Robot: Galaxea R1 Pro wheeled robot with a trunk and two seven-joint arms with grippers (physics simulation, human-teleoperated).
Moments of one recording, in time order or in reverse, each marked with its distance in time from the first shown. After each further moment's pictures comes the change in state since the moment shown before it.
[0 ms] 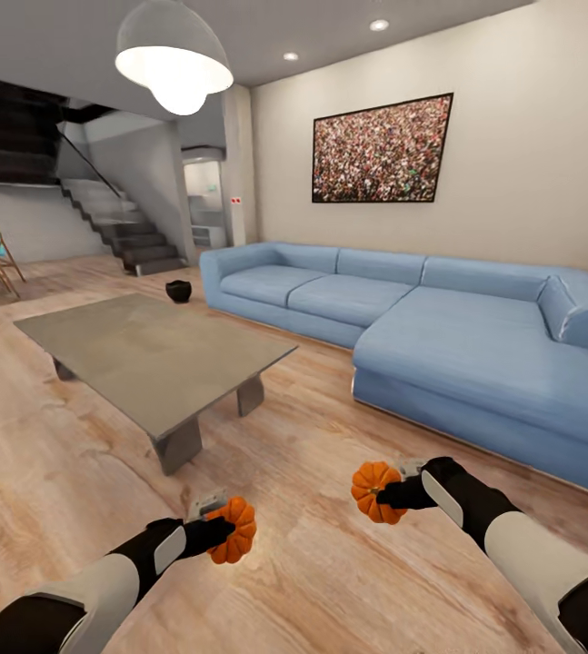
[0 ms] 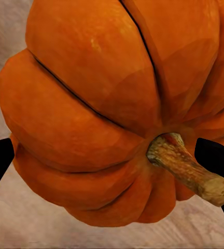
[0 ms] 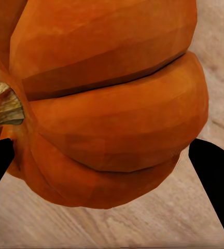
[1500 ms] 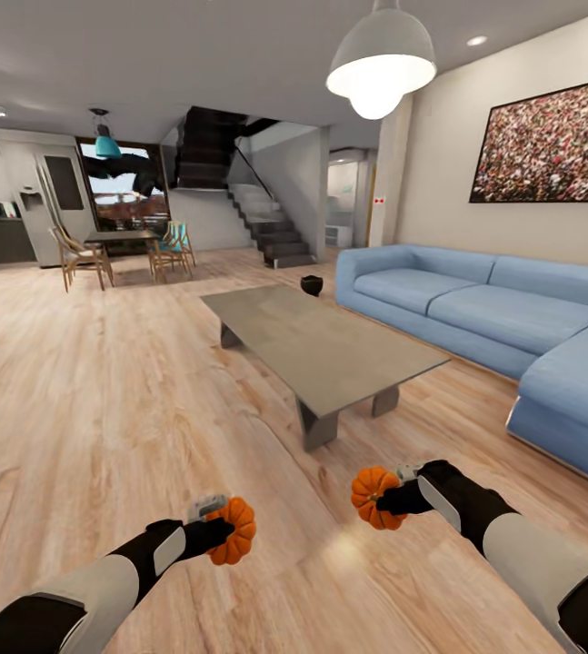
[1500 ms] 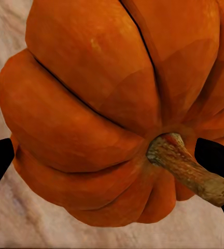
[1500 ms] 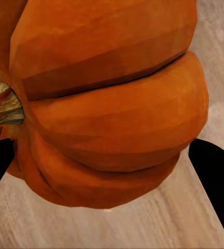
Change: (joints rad) left arm 0.000 0.000 0.003 0.007 0.002 -0.005 0.002; right arm 0.000 0.000 0.080 0.000 -0.001 -0.002 -0.001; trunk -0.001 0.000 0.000
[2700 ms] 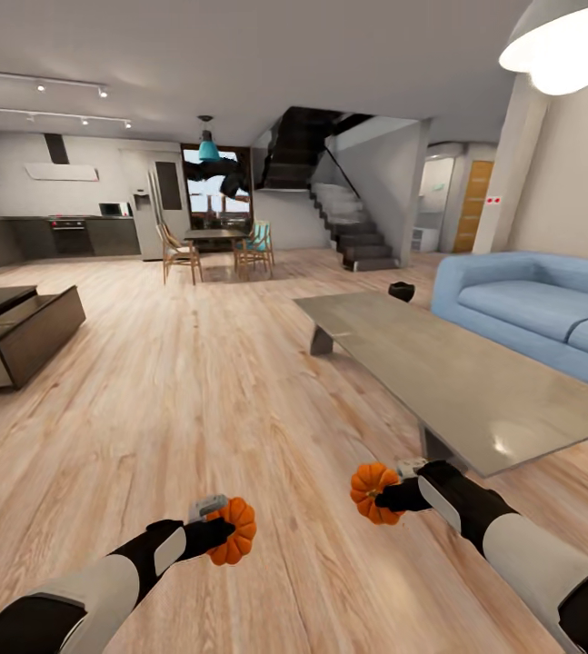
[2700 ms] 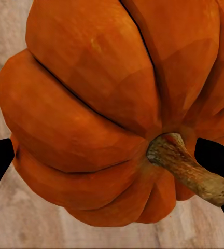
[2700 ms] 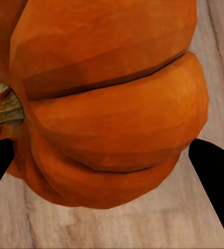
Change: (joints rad) left arm 0.000 -0.002 0.000 0.000 0.000 -0.002 0.000; right arm 0.002 0.000 0.000 0.000 0.001 -0.046 0.001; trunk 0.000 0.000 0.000
